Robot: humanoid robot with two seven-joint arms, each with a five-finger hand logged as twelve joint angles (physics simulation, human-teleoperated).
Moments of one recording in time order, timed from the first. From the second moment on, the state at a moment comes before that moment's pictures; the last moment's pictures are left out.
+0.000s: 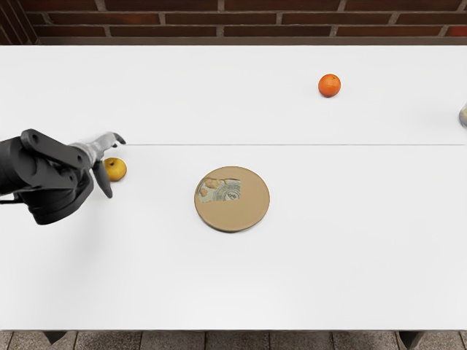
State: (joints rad) left arm -1.68 0.21 1.15 -1.36 -0.06 0.60 0.04; right arm -0.07 0.00 -0.03 0.15 0.10 0.02 0.13
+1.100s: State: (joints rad) left arm -1.68 0.21 1.15 -1.36 -0.07 0.58 0.04; right arm -0.07 0.00 -0.03 0.15 0.10 0.02 0.13
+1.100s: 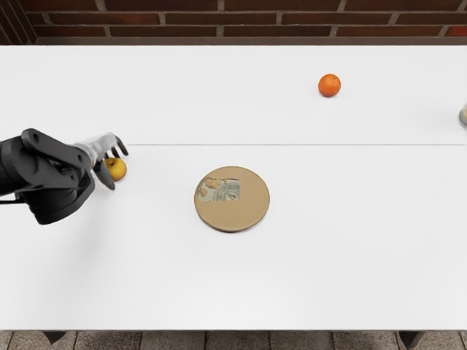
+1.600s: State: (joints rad) left arm -1.70 0.20 1.14 -1.37 -0.09 0.56 0.04; right arm -0.07 0.00 -0.03 0.15 0.10 0.02 0.13
